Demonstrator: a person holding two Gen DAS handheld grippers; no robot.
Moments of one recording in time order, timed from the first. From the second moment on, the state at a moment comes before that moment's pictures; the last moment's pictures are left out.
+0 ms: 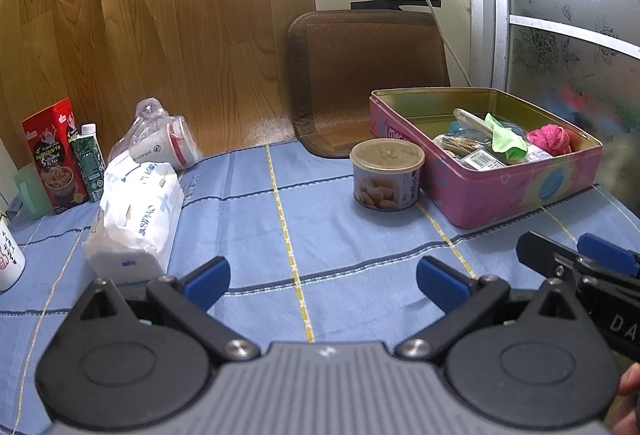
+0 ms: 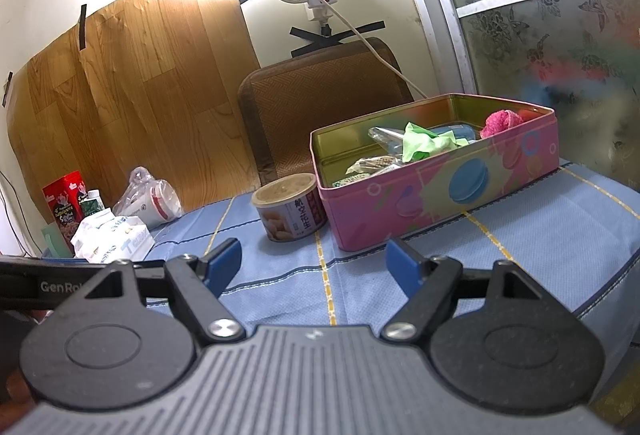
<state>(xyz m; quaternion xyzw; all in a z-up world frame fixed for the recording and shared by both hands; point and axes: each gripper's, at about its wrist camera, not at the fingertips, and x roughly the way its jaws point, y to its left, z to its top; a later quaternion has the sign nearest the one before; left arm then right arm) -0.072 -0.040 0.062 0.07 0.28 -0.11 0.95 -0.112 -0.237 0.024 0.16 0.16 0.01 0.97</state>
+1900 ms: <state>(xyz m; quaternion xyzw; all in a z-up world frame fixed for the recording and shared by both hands) -0.071 -0.040 0.061 0.08 0.28 -0.11 0.95 -0.112 -0.239 0.023 0.17 0.16 0.01 0.97</state>
